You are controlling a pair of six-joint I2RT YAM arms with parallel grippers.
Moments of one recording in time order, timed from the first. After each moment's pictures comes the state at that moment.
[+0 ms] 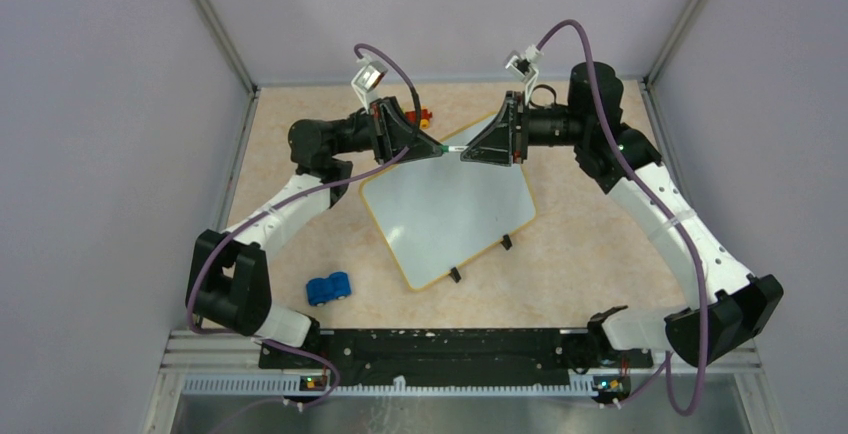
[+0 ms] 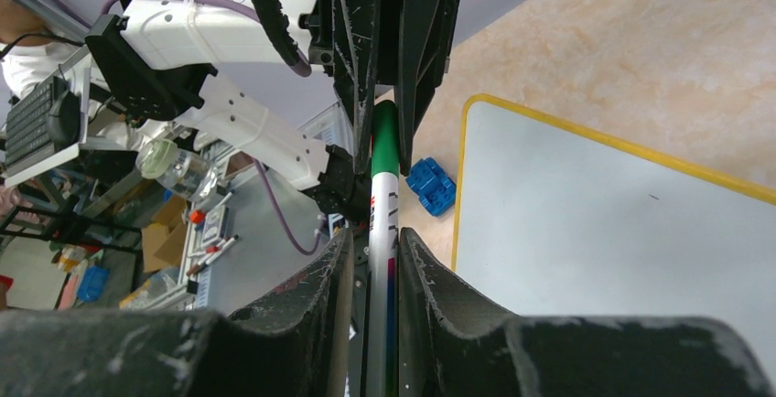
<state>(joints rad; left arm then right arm) -0.37 1.47 1.04 1.16 1.19 -1.33 0.46 1.29 1.41 -0.32 -1.00 0.39</state>
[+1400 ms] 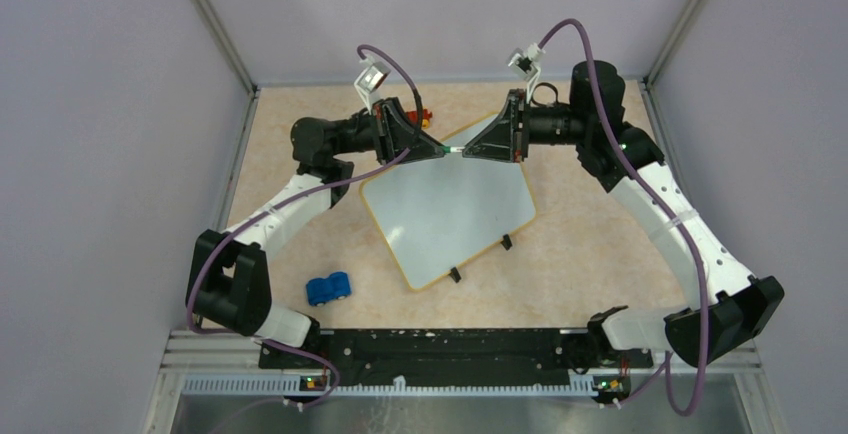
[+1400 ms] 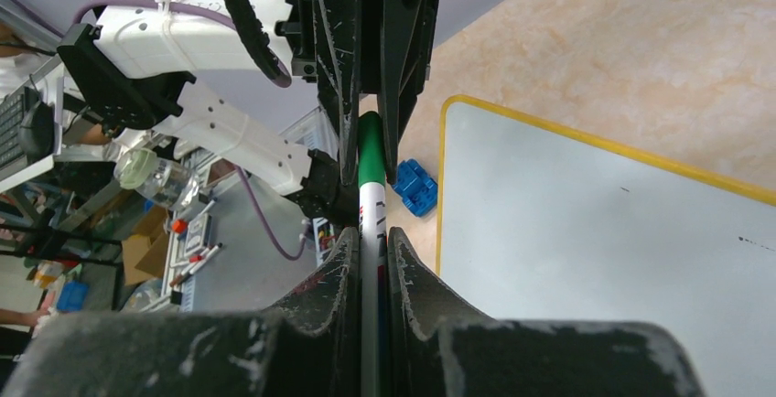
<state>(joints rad) -0.38 1.47 1.04 1.12 1.19 -1.29 0.45 1.29 1.43 -0.35 -0.96 0.37</state>
